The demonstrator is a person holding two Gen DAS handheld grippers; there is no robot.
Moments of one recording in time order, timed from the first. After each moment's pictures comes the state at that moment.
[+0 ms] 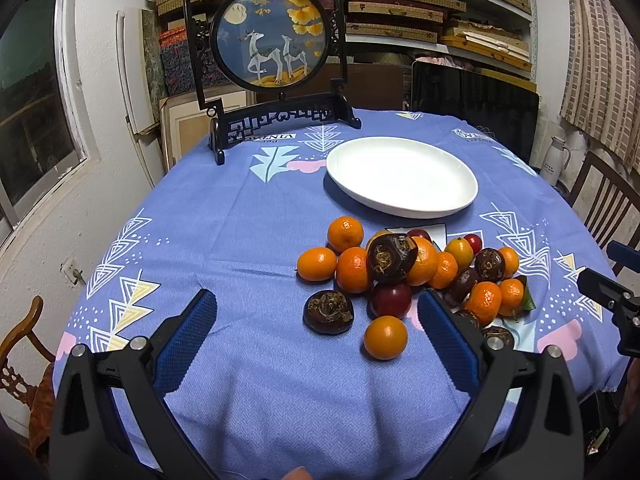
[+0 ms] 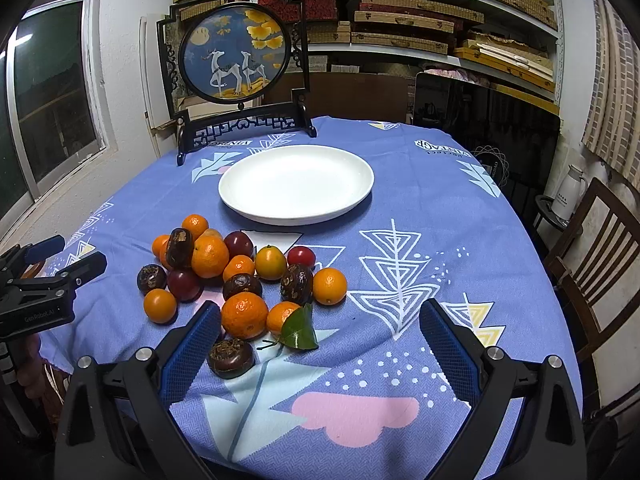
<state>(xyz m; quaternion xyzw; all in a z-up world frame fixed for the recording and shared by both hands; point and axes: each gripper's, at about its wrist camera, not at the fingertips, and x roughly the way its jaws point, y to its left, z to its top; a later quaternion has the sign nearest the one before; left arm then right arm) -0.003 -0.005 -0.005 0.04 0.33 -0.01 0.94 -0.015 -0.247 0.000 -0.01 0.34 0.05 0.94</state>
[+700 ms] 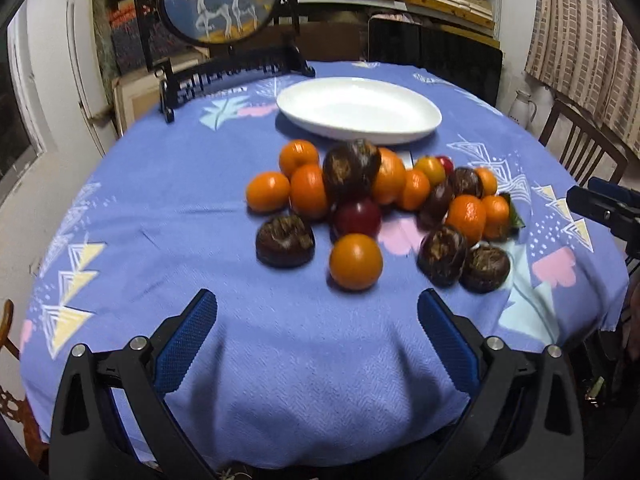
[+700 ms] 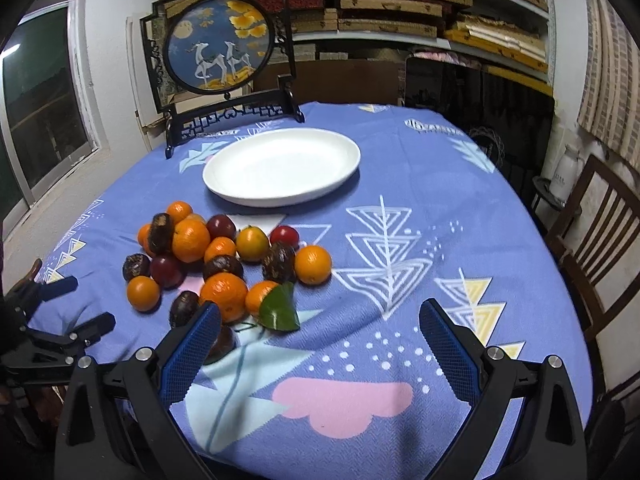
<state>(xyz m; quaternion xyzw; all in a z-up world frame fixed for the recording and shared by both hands) -0.009 -0.015 -0.057 0.05 0.40 -0.09 0.91 -0.016 -0.264 -0.024 0.01 0.36 0.04 0.93</state>
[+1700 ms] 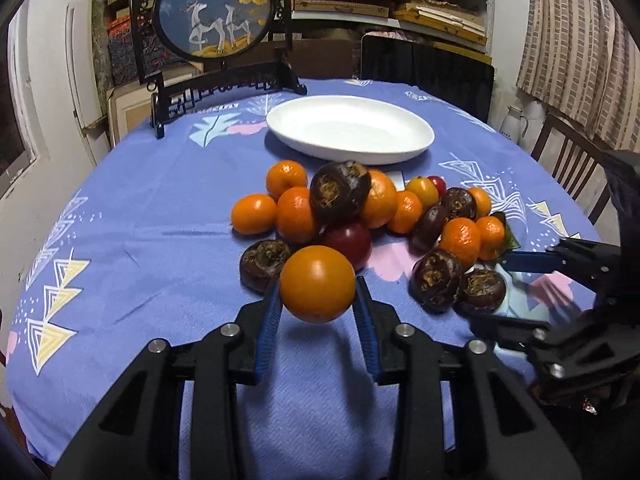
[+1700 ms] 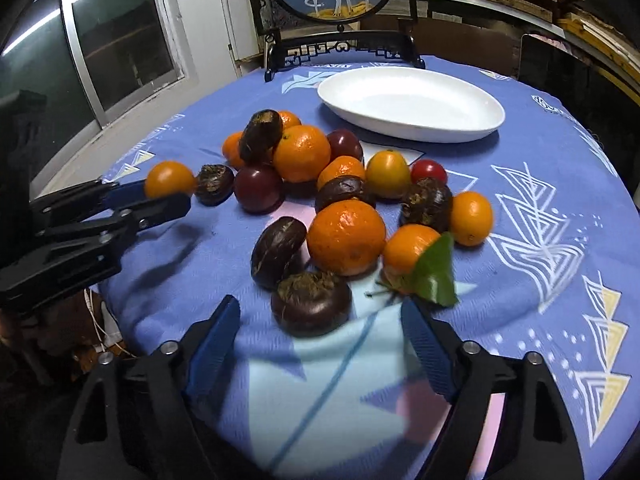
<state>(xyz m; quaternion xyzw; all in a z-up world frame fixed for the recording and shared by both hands) 0.002 -0.019 -0.058 0.04 0.37 -0.10 0.92 0.012 -0.190 -0.079 -0.04 0.42 0.23 0.88</state>
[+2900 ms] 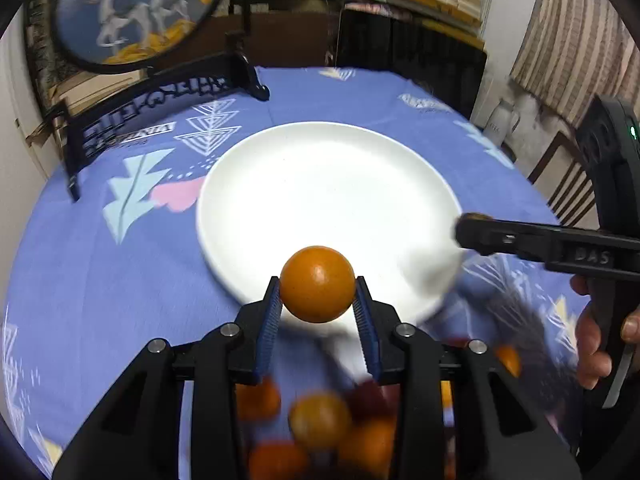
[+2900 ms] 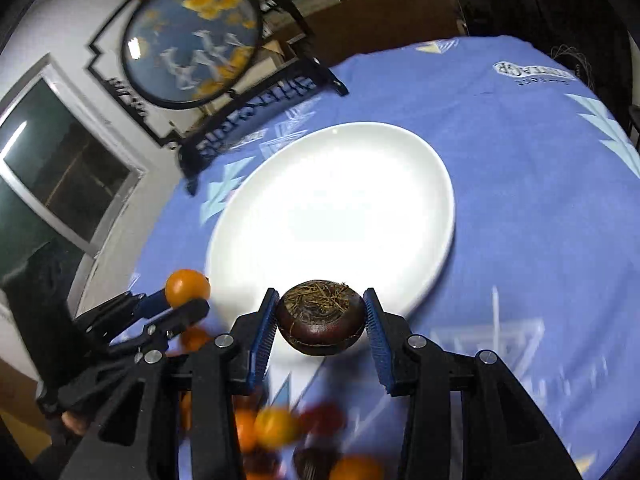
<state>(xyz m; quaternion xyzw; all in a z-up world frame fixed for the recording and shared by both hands) 0.229 -0.076 -0.026 0.05 0.44 -0.16 0.88 0.244 -0.272 -0.040 0.16 0.47 0.19 0.85</state>
